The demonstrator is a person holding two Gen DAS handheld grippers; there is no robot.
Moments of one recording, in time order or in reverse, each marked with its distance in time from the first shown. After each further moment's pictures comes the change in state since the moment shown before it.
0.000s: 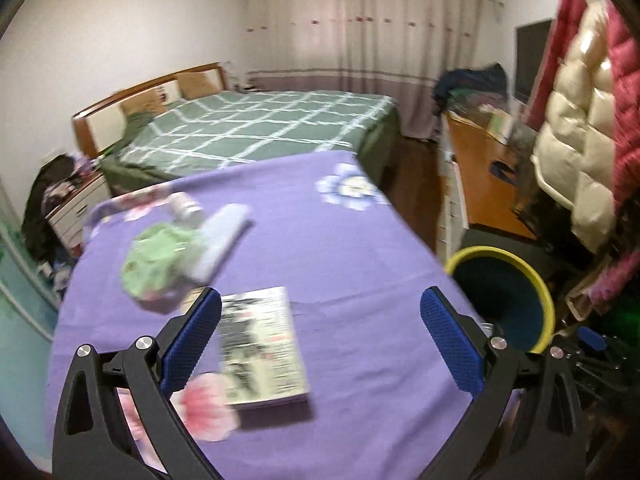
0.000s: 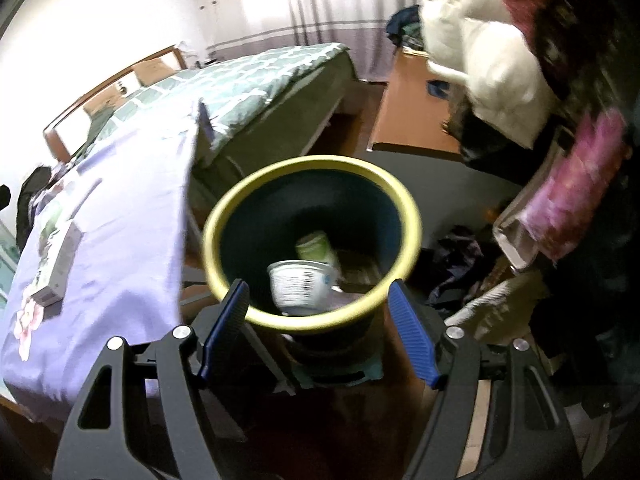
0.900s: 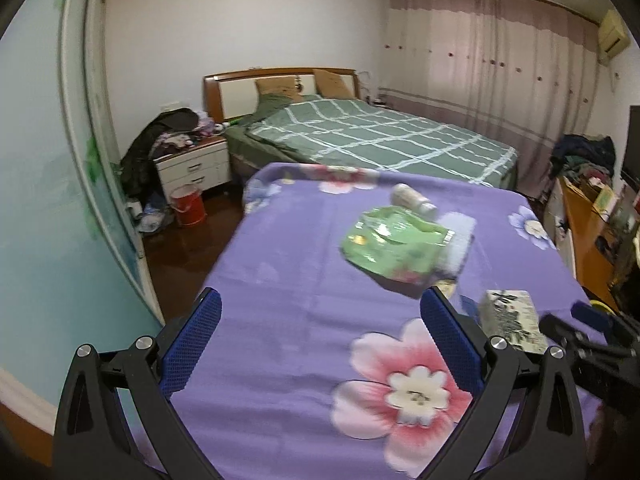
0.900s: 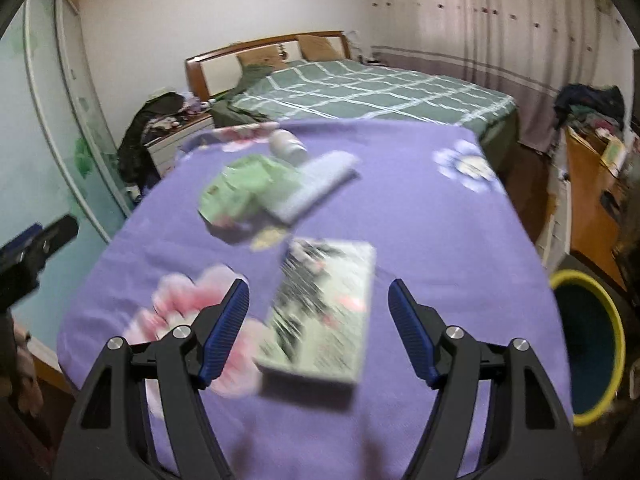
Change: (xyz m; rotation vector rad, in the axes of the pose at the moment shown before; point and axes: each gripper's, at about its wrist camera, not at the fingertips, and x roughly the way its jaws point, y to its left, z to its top) left arm -0.051 0.238 -0.071 -0.291 -0.066 0.333; right arm 0.017 0.326 0.027 -0.390 -0.025 0.359
